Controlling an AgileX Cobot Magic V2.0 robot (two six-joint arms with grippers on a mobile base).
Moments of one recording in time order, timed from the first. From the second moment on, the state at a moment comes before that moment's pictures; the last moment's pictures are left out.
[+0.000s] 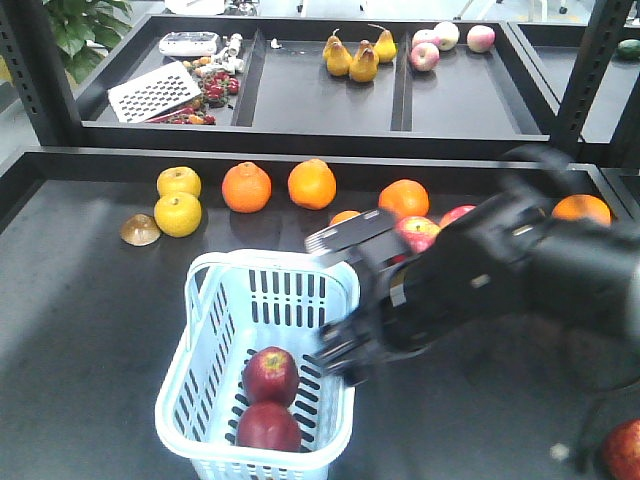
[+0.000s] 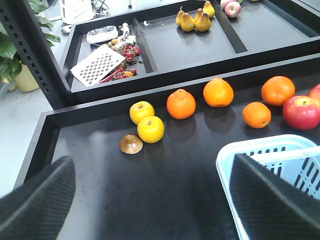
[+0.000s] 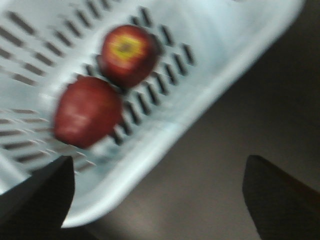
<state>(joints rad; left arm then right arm) -0.58 0.76 -1.10 0.54 0.93 -0.38 0.62 1.57 -1.12 -0.04 0.76 0.08</state>
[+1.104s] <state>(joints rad) -0.58 0.76 -1.10 0.54 0.93 -0.38 -0.27 1.47 -0.77 -0.10 0.77 0.02</state>
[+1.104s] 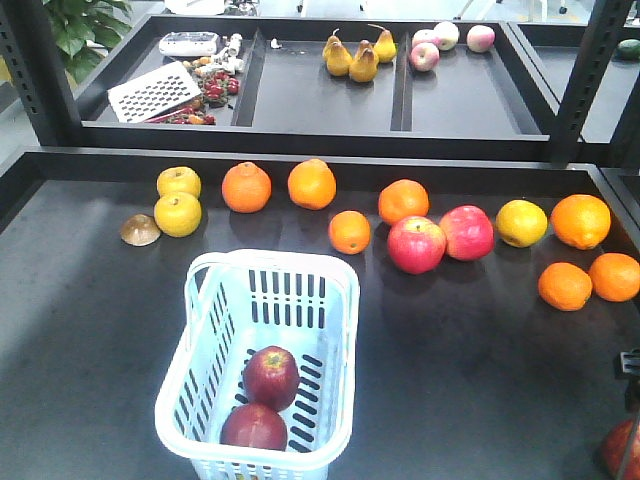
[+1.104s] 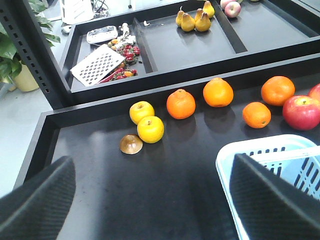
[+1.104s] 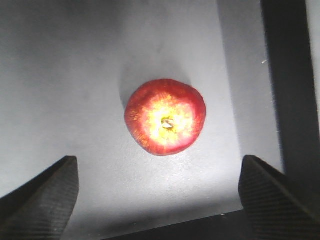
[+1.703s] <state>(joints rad) -0.58 0.76 -1.10 0.54 0.93 -0.38 -0.27 1.76 -0.77 -0.17 0.63 0.07</state>
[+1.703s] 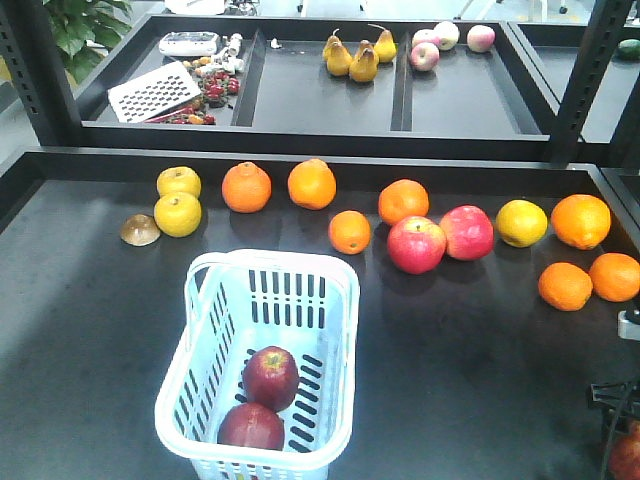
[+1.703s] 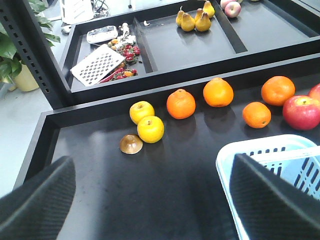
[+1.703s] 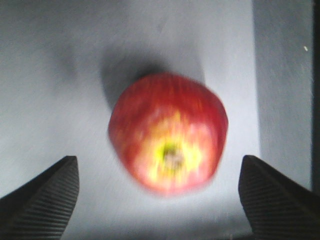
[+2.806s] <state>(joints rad) -0.58 0.76 -1.10 0.54 0.93 -0.38 -0.27 1.87 -0.80 -0.21 0.58 0.13</state>
